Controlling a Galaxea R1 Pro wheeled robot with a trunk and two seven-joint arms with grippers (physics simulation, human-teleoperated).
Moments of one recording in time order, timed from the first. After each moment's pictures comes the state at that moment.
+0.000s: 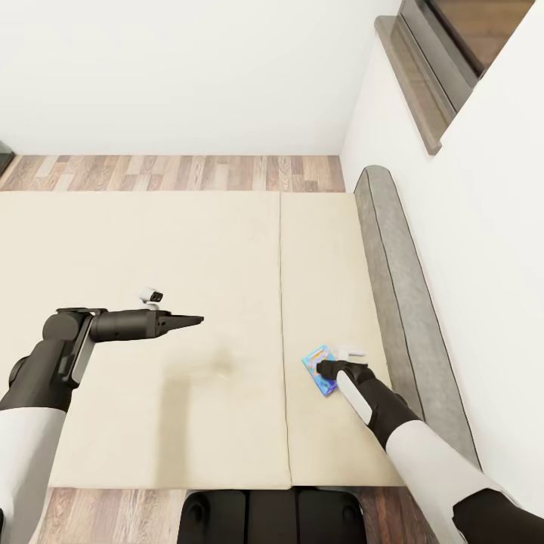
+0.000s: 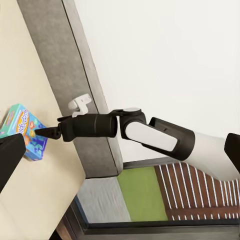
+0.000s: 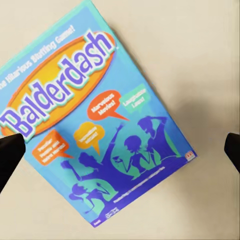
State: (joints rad) left arm -0.84 0.27 0.08 -1.18 0.07 0.96 -1.57; right arm -0.82 0.01 0.35 -0.67 -0.47 0.47 -0.33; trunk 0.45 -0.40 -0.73
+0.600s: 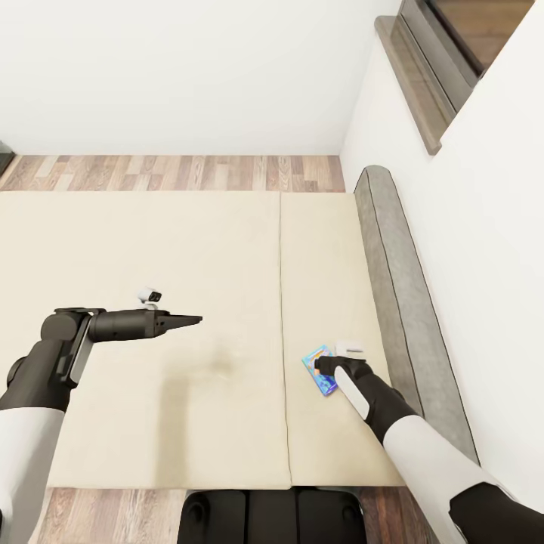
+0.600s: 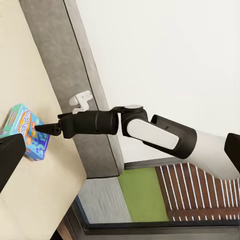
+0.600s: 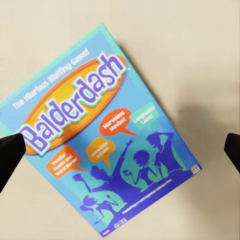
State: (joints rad) left arm -0.84 0.27 0.09 -1.17 0.07 0.96 -1.57; right arm -0.84 0.02 0.35 -0.67 -0.47 0.47 -0.33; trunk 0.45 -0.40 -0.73
